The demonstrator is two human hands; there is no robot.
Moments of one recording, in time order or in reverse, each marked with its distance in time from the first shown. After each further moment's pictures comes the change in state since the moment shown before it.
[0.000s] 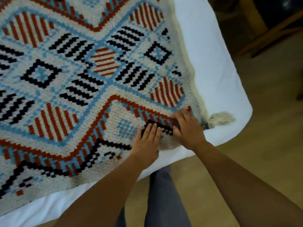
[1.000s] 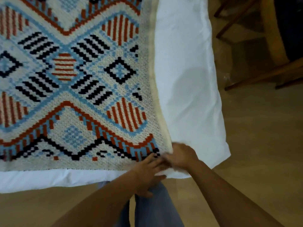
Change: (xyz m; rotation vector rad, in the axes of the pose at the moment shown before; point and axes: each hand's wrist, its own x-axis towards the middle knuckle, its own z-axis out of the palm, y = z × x) left_hand 0.133 0.186 -0.029 0.146 -0.297 0.385; right_hand 0.054 0.209 -0.048 0.094 -0.520 -0.056
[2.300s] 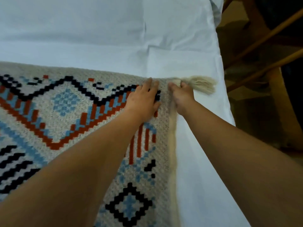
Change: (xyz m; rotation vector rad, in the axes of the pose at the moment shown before) left_hand 0.011 -0.481 -0.276 -0.345 0.819 -0.780; right_hand 0.350 -0.217 -0.362 1.059 0.544 0.076
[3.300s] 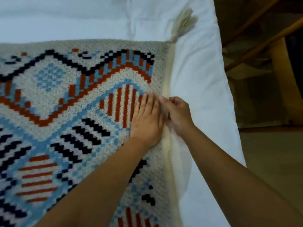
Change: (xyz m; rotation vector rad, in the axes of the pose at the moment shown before) left_hand -0.093 0.051 0.078 -0.131 0.021 -0.030; right_hand -0.062 0.101 -0.032 0.077 -0.098 -0.040
